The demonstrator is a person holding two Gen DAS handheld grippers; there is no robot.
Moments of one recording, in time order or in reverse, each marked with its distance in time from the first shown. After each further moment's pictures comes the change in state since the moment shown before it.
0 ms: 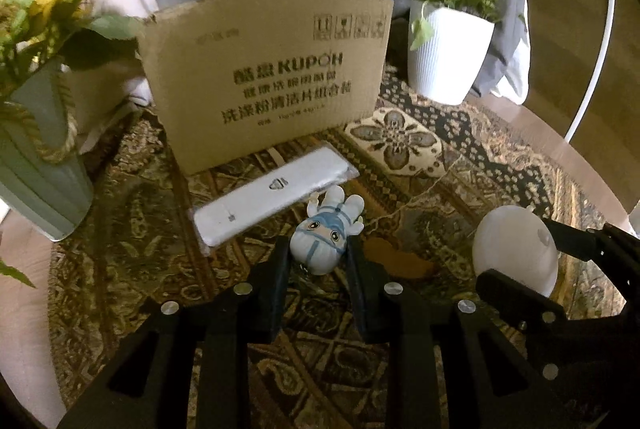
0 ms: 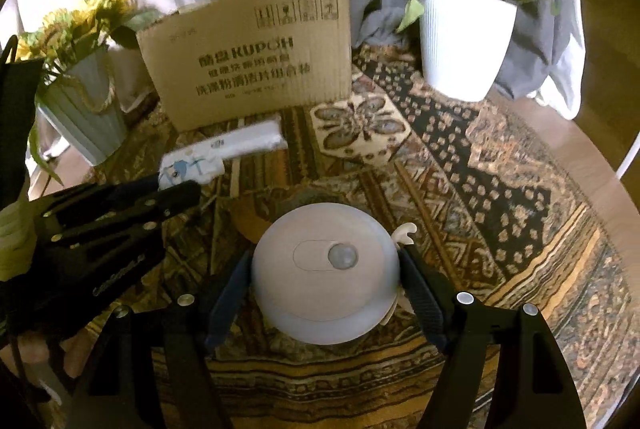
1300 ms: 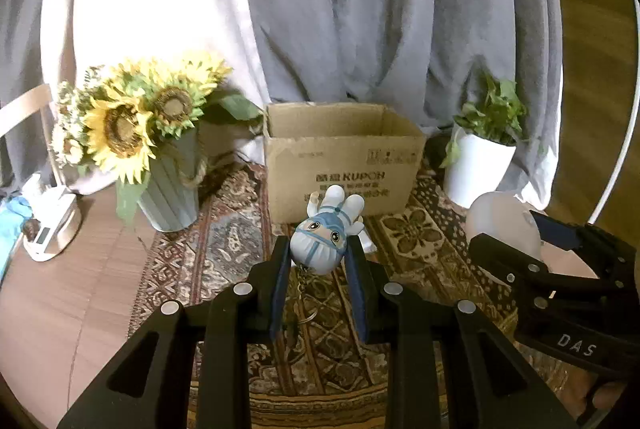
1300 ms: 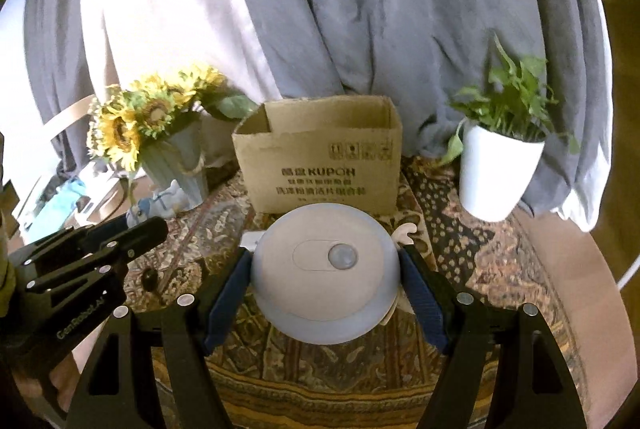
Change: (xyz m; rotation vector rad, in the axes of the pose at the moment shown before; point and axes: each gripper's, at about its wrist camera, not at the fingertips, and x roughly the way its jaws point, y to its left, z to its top) left arm -0.142 -0.028 0.011 -0.237 -0.236 0.254; right arm -0.096 -0.007 0.055 -0.184 -0.219 0.219
